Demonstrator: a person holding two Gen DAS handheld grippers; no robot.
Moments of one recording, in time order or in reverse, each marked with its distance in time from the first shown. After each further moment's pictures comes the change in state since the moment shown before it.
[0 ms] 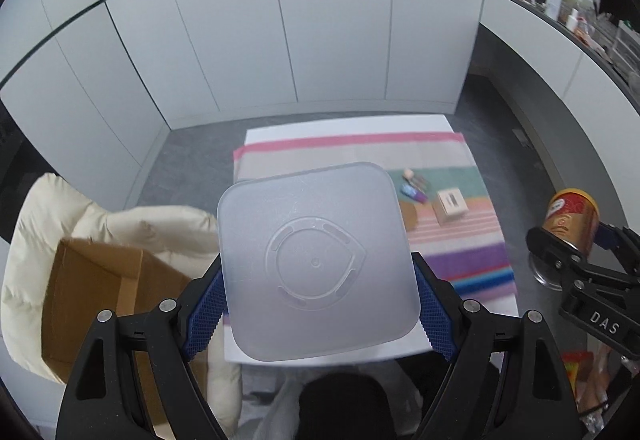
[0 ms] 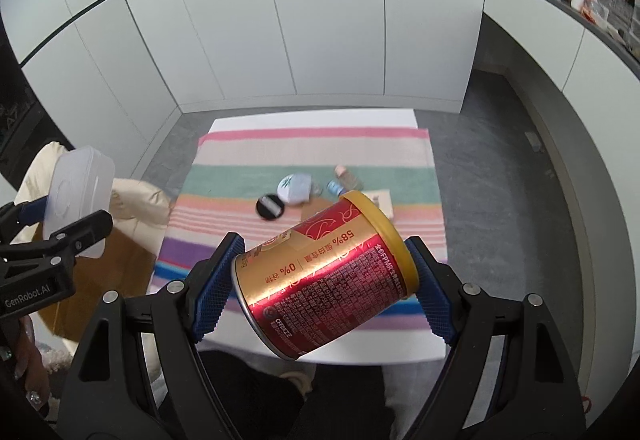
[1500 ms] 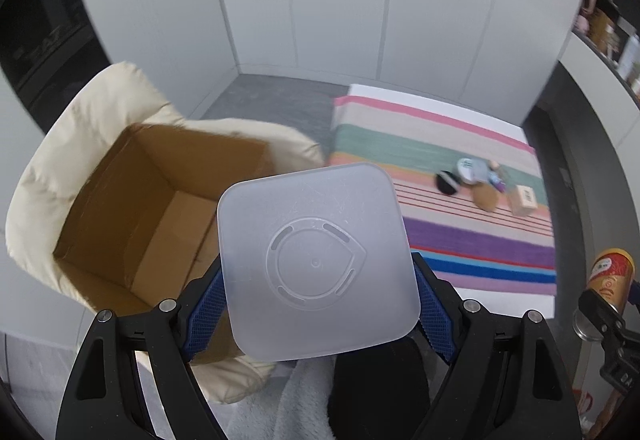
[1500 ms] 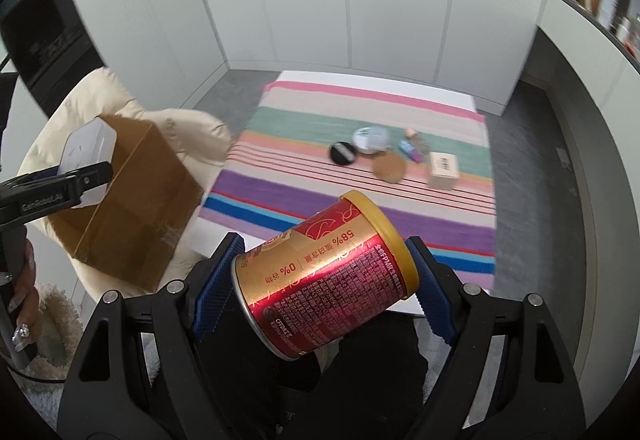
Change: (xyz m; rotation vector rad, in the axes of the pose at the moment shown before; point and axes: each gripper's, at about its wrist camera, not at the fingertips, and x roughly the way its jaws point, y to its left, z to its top) left arm -0.012 0.147 -0.100 -0.299 0.068 0.130; right arm -0.024 0.105 -0.065 -0.197 0.079 0.088
